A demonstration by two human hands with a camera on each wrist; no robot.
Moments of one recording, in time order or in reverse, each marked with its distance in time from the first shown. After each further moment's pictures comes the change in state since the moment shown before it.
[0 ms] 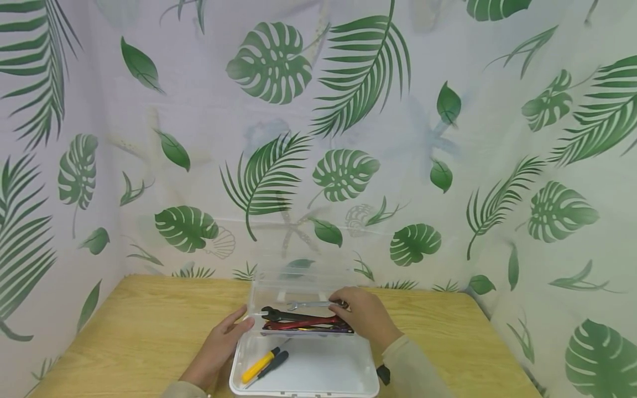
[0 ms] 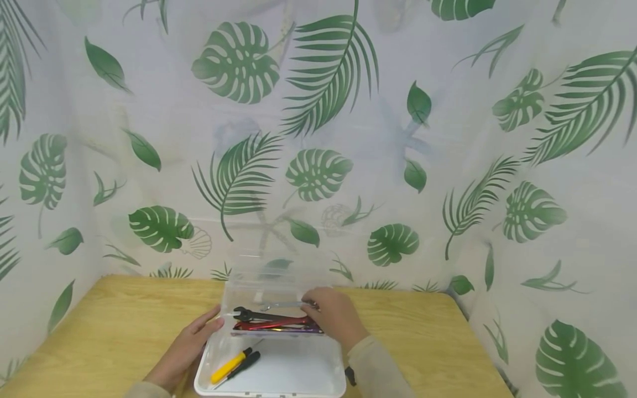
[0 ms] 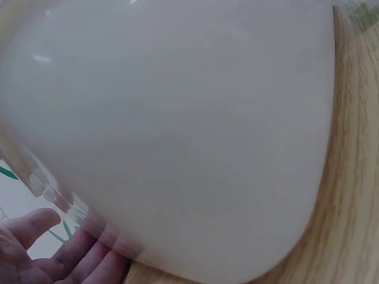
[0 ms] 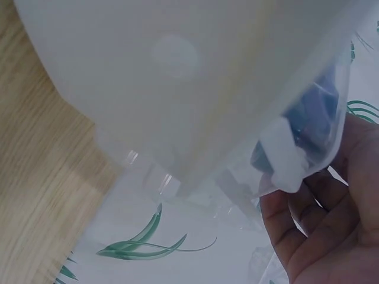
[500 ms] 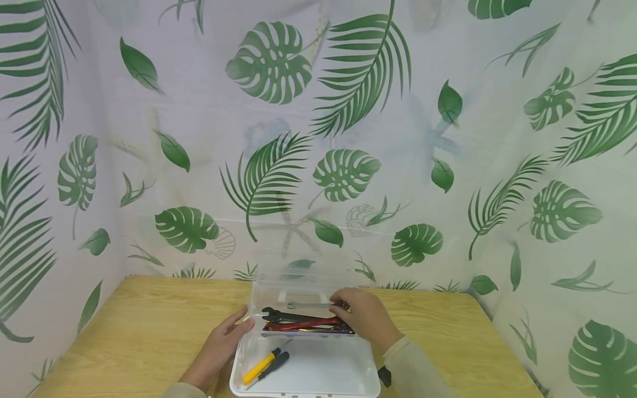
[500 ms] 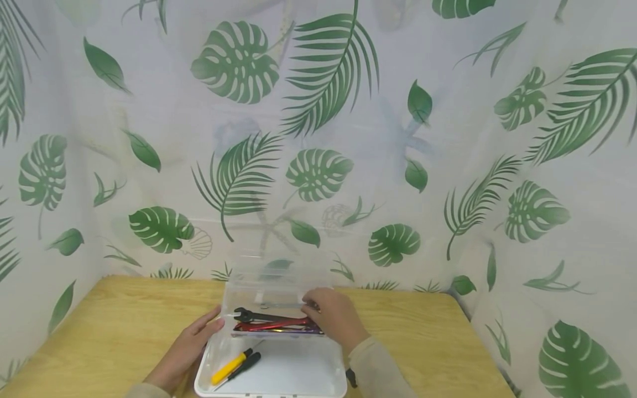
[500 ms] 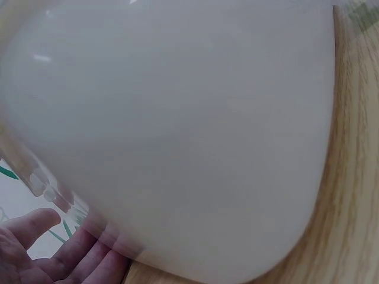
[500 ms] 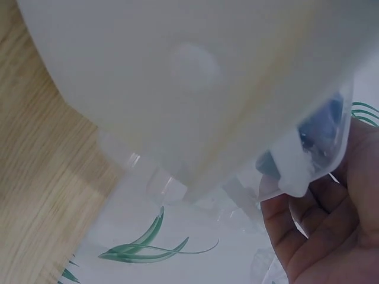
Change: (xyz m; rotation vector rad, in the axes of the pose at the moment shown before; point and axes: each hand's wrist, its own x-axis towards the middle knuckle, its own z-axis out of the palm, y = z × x) left_hand -0.001 0.000 0.000 -0.006 0.002 -0.003; right_hand -0.001 0.001 0.001 0.023 -0.004 -0.003
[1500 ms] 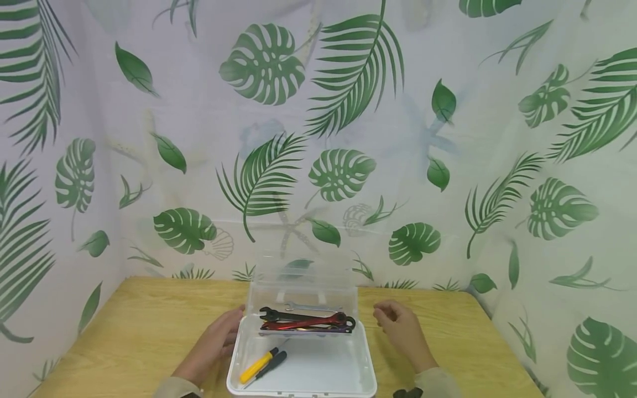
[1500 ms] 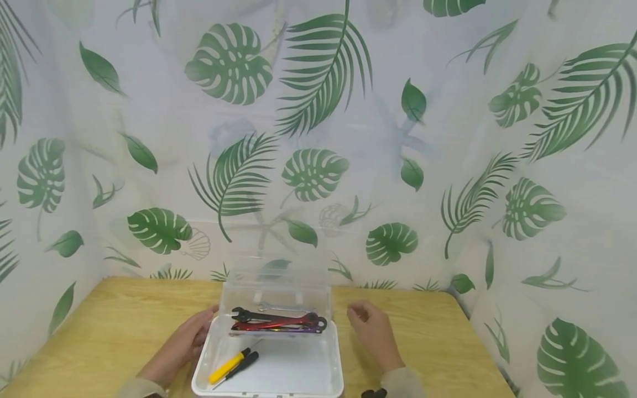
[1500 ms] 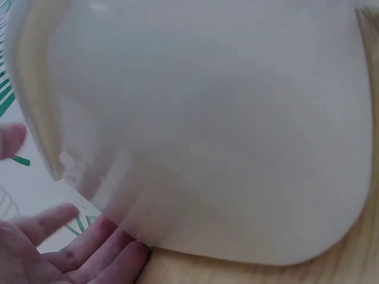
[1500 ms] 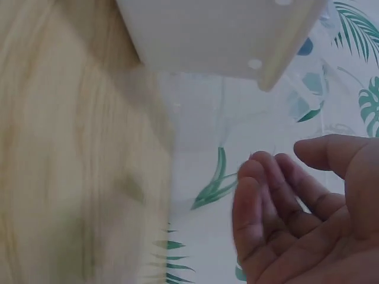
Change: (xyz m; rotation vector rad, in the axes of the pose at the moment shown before) left_hand 0.006 0.000 -0.012 -0.089 -0.104 0.038; right_hand -0.062 0.067 0.007 0.563 0.181 0.537
